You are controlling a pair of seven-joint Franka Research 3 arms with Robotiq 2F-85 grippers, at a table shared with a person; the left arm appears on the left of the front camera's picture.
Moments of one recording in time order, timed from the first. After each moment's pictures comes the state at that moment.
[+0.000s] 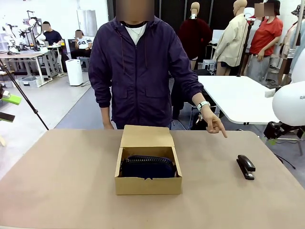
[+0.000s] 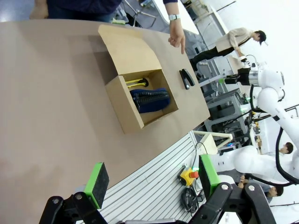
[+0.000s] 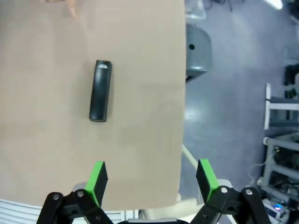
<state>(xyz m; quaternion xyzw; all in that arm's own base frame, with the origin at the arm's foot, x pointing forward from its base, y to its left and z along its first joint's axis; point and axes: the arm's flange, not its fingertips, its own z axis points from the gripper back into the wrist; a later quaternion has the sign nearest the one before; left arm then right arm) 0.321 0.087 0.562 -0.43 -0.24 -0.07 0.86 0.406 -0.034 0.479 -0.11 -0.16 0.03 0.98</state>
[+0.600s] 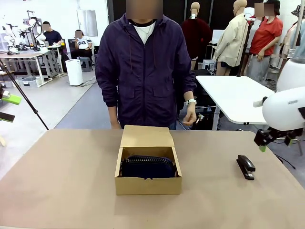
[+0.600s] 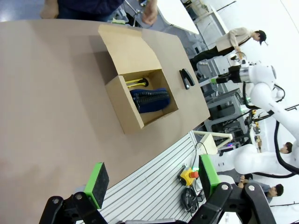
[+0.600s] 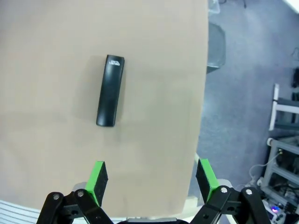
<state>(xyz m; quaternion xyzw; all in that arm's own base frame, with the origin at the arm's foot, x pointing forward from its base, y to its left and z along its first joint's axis) 0.321 0.087 0.562 -0.43 -0.24 -0.07 0.86 0.440 -0.024 0.436 -0.10 -0.12 0.05 0.99</state>
